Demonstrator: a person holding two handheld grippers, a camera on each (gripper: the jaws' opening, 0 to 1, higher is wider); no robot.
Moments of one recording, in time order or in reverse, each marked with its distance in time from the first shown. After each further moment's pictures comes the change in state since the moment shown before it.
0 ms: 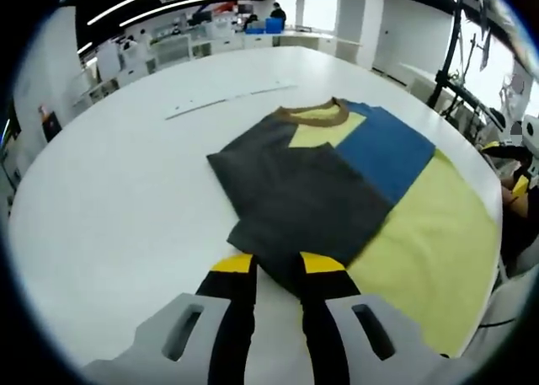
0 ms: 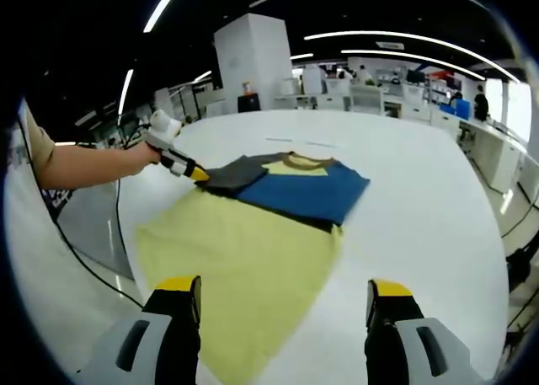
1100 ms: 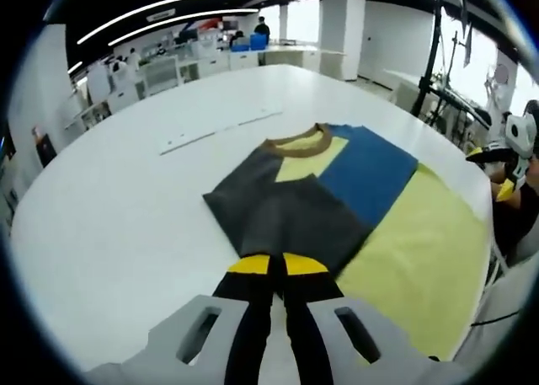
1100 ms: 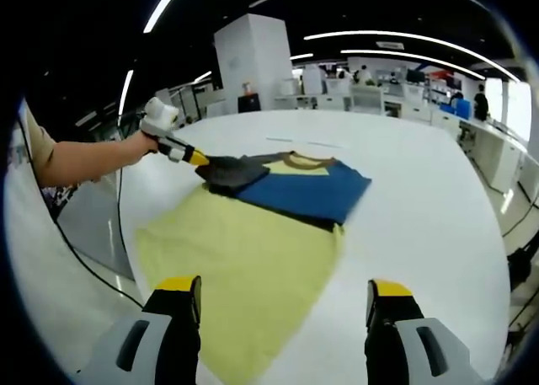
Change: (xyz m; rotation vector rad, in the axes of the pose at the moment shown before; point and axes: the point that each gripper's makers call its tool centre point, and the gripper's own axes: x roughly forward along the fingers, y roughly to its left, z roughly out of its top) left arm -0.023 -0.011 0.042 0.078 -0.087 -0.040; right arm 0.001 0.001 -0.001 0.002 -0.004 0.003
